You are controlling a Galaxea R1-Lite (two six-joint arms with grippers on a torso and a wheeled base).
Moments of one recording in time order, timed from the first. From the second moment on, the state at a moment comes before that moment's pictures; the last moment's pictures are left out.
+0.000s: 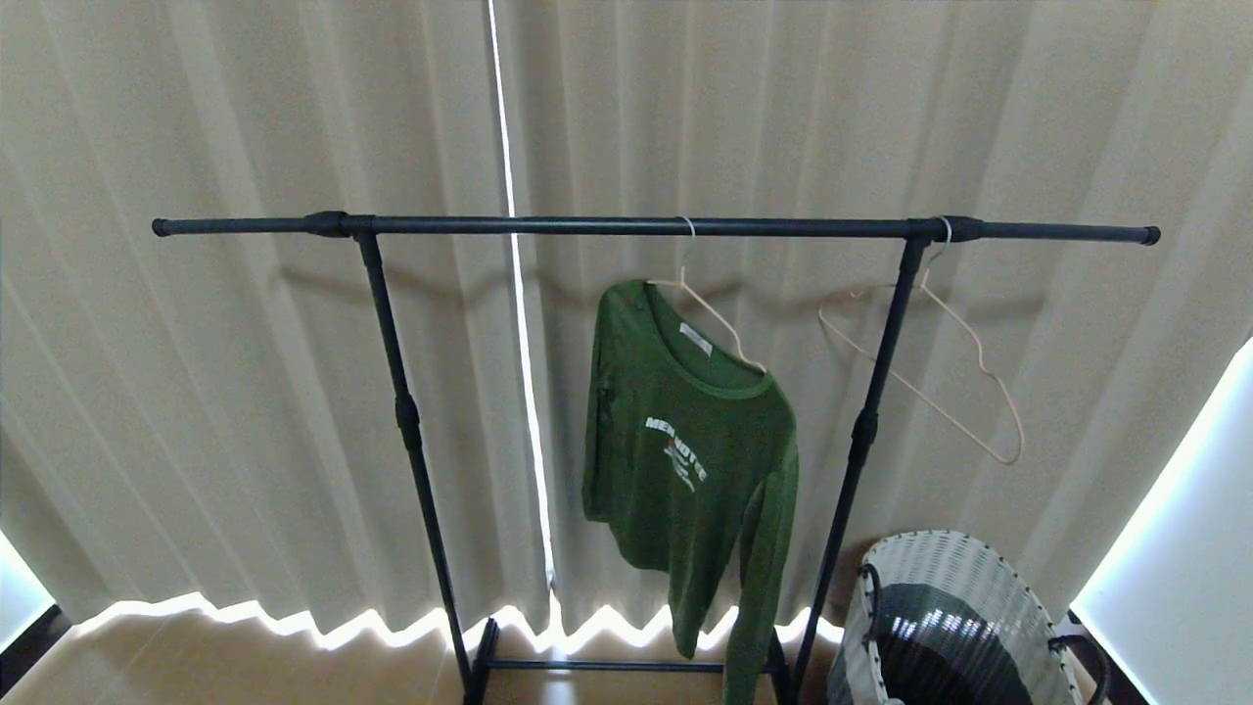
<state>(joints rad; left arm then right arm) 0.01 0.01 -0.02 0.04 0.00 0.00 0.00 0.00 -0.04 0.10 -0.07 0.01</state>
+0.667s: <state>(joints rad) 0.01 0.01 -0.02 0.04 0.00 0.00 0.00 0.00 -0.04 0.09 -0.07 0.01</state>
